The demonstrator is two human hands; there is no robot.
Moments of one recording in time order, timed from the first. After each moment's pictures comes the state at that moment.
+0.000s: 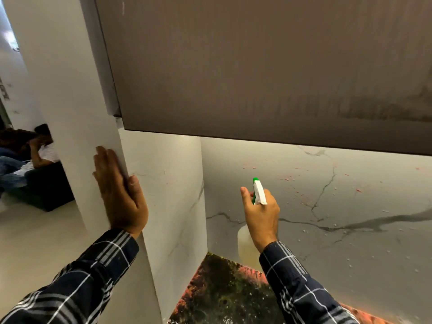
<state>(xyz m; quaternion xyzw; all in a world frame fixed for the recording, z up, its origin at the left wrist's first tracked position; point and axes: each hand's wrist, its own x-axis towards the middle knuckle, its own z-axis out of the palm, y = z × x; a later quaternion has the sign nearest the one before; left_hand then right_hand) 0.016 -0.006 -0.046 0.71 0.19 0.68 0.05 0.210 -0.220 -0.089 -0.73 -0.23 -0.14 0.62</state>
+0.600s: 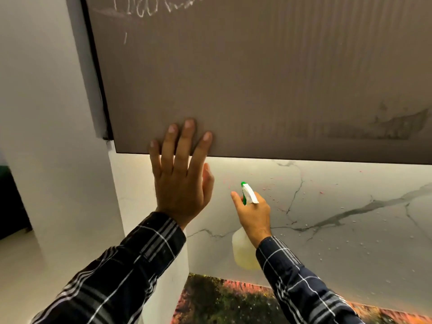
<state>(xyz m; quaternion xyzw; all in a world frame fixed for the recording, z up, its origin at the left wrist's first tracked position) 0.085 -0.097 0.040 0.68 -0.01 0.72 -0.16 0.215 -0.224 -0.058 -0.78 -0.18 -0.17 0.58</state>
